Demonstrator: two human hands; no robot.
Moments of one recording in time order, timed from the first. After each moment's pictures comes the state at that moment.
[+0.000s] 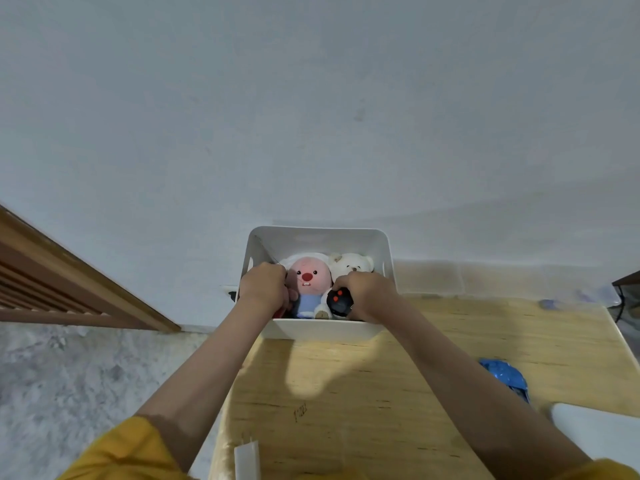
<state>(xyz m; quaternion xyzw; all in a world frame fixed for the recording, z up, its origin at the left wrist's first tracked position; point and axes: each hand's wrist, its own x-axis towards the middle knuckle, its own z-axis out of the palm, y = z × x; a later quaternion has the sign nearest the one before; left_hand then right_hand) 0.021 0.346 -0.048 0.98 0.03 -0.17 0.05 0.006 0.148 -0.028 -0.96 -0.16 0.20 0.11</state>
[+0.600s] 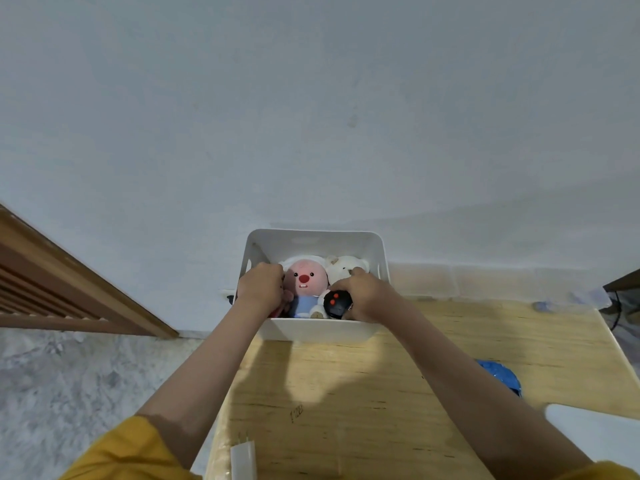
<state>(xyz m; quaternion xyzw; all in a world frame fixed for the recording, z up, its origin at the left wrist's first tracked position) 0.017 0.346 -0.040 0.99 0.02 -0.14 0.08 0.003 0.141 -0.022 -0.96 -0.16 0.22 0.12</state>
